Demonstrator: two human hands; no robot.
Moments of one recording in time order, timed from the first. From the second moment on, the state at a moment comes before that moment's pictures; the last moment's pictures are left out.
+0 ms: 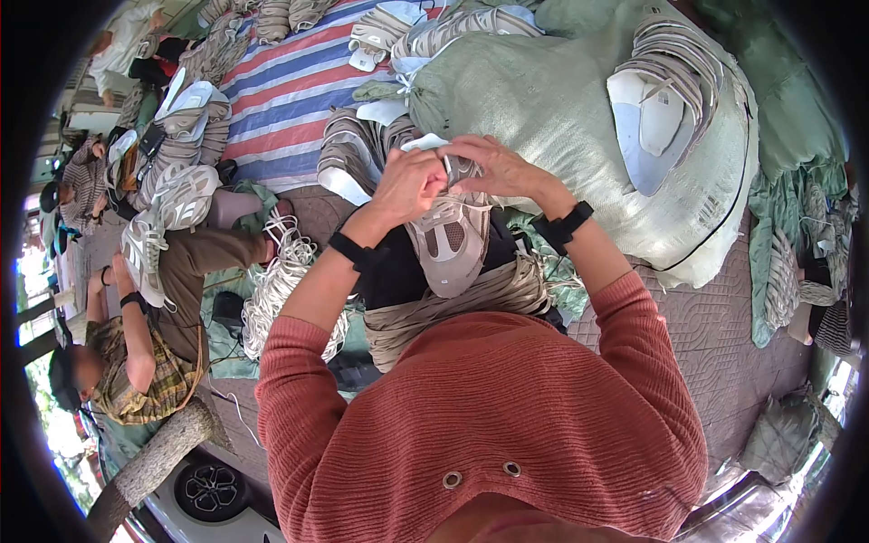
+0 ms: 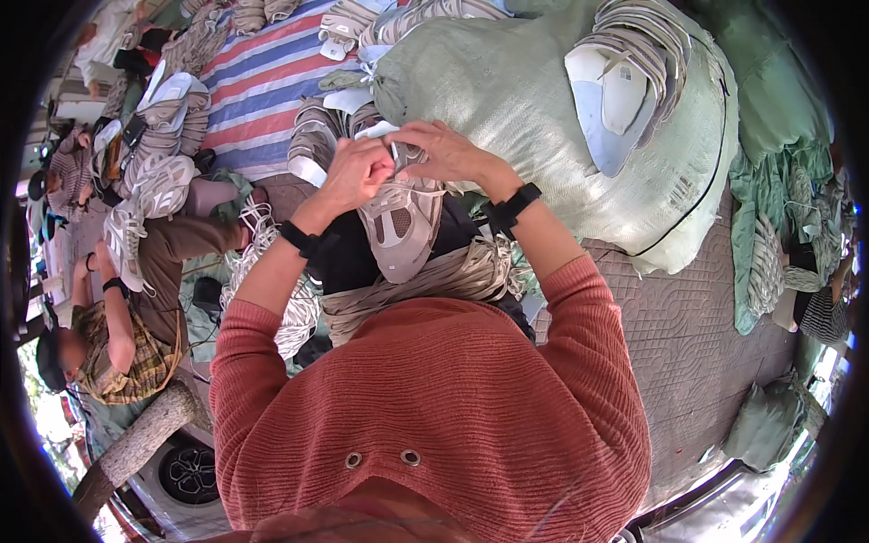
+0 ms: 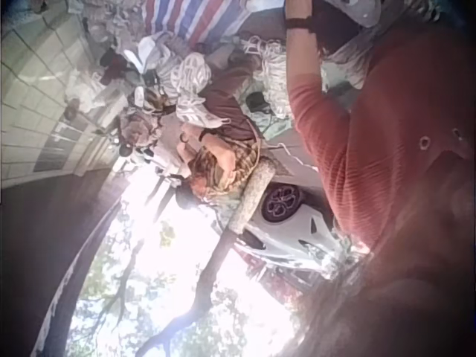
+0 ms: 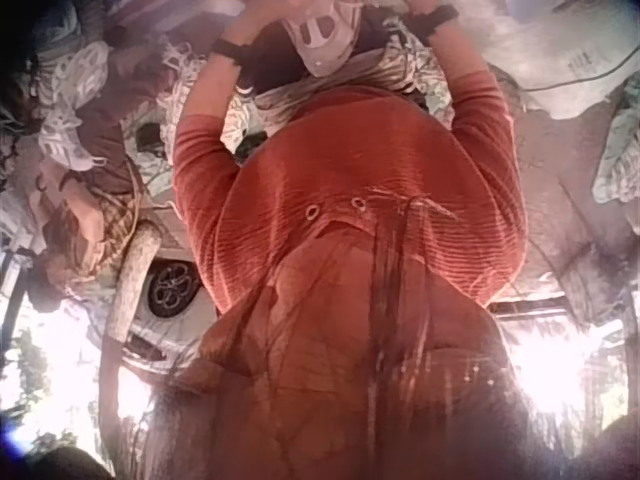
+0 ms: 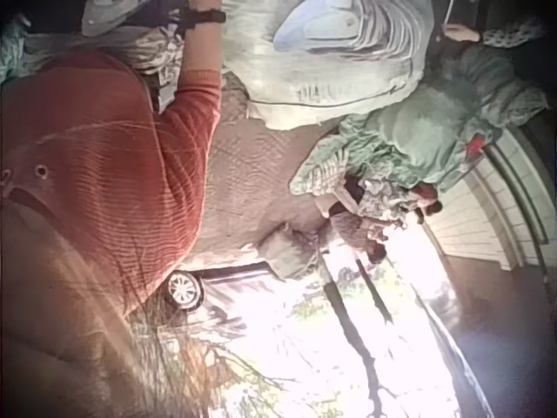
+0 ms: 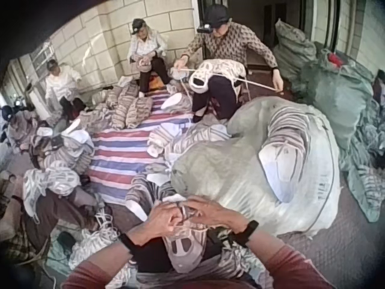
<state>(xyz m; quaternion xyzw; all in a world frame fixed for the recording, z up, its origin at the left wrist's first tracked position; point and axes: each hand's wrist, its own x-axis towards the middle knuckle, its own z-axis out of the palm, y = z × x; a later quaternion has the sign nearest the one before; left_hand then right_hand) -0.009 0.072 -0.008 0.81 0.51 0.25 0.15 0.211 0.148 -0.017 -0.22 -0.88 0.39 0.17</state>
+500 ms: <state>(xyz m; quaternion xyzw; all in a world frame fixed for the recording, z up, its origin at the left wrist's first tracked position) -0.416 -0.039 0.188 0.36 0.81 0.16 -0.44 0.205 0.140 -0.001 -0.24 -0.92 0.29 0.11</state>
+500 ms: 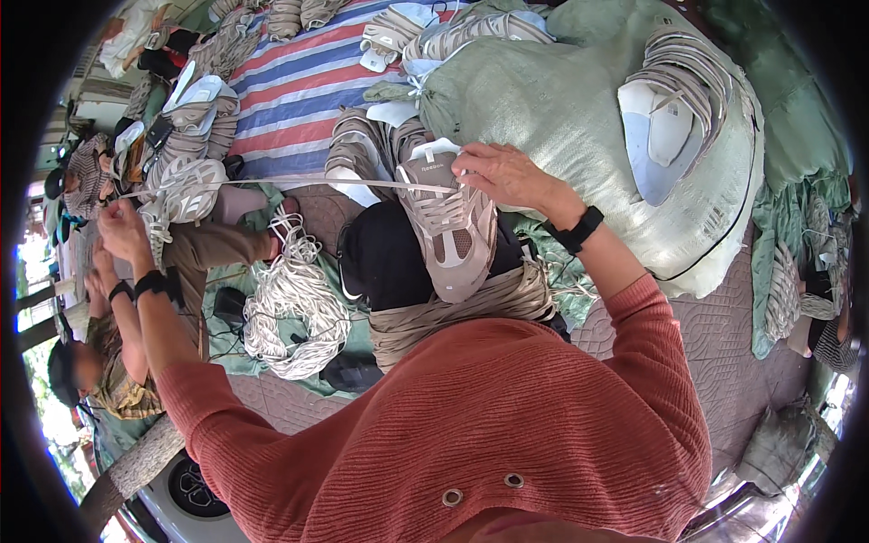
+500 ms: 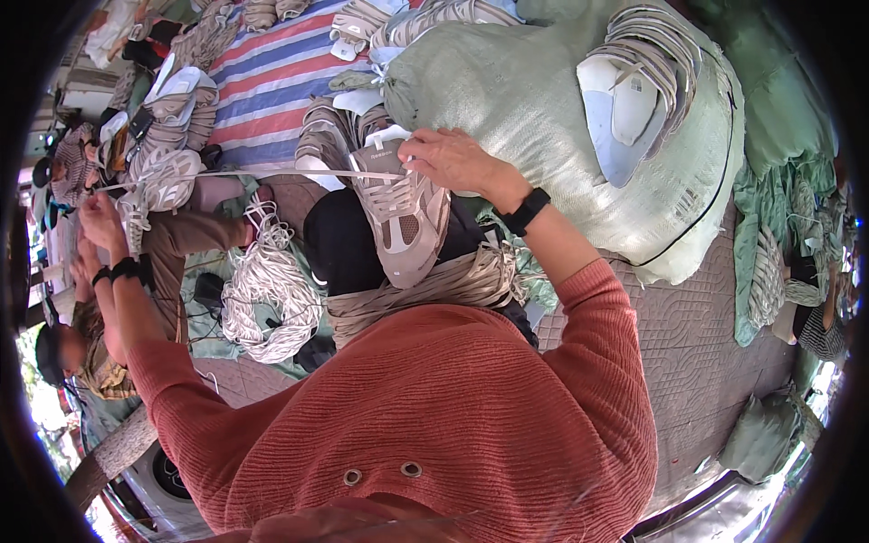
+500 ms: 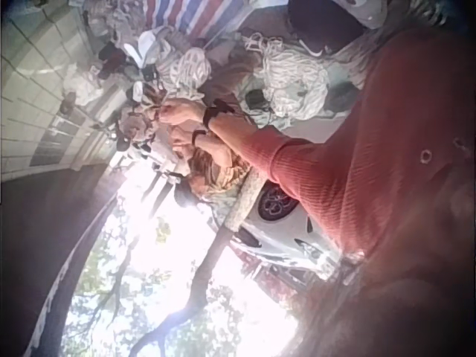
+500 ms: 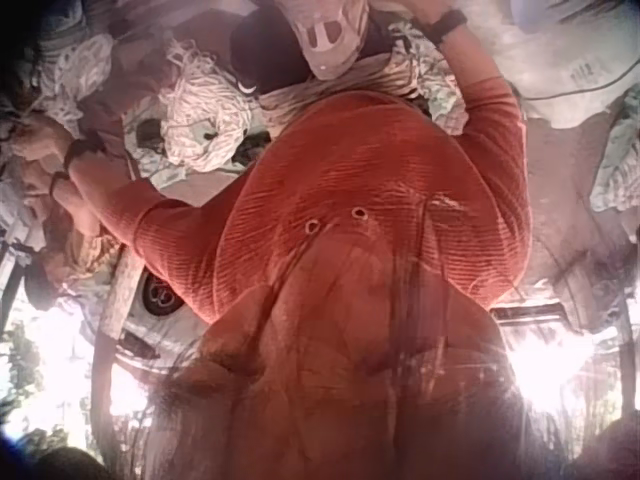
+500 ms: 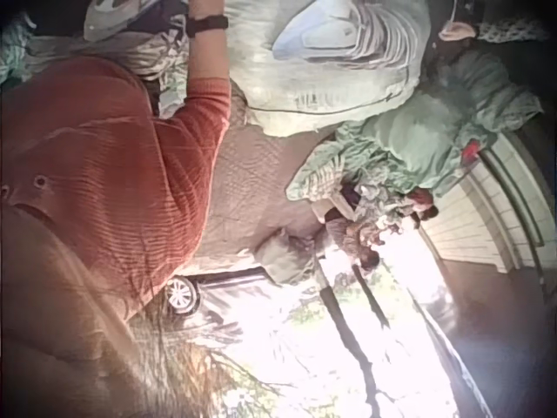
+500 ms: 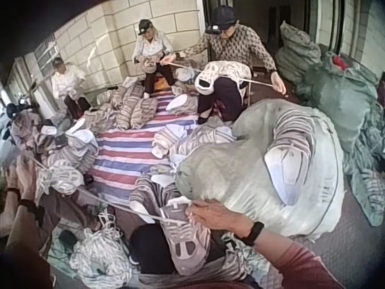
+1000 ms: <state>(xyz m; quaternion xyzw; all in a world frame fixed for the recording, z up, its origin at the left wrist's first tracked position) -0.332 0.011 0.122 0.26 0.70 0.66 0.10 0.168 0.142 0.033 -0.04 -0.83 0.56 -0.03</state>
